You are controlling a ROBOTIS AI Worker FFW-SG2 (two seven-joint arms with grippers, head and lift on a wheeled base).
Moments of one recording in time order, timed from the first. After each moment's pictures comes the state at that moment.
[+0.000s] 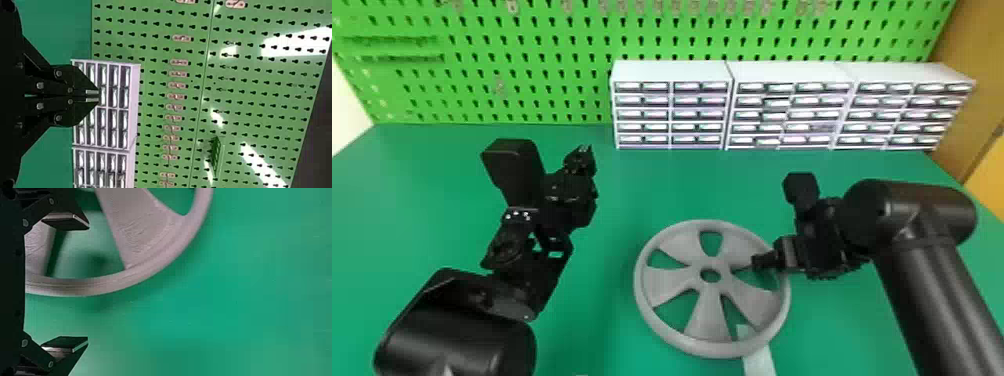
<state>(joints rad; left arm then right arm) 0.01 0.13 -0.18 -1.94 0.22 0.26 0.07 -0.50 -0.10 0.08 -1.44 -0.40 1.49 -0.22</state>
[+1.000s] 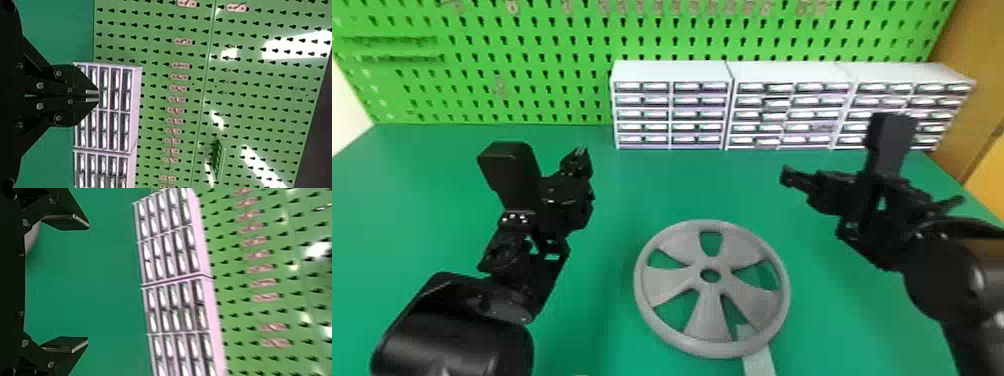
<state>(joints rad) 0.02 0.13 -0.17 -1.93 0.22 0.25 0.07 -0.20 -0.19 -0.01 -1.86 -0.44 0.78 -0.11</state>
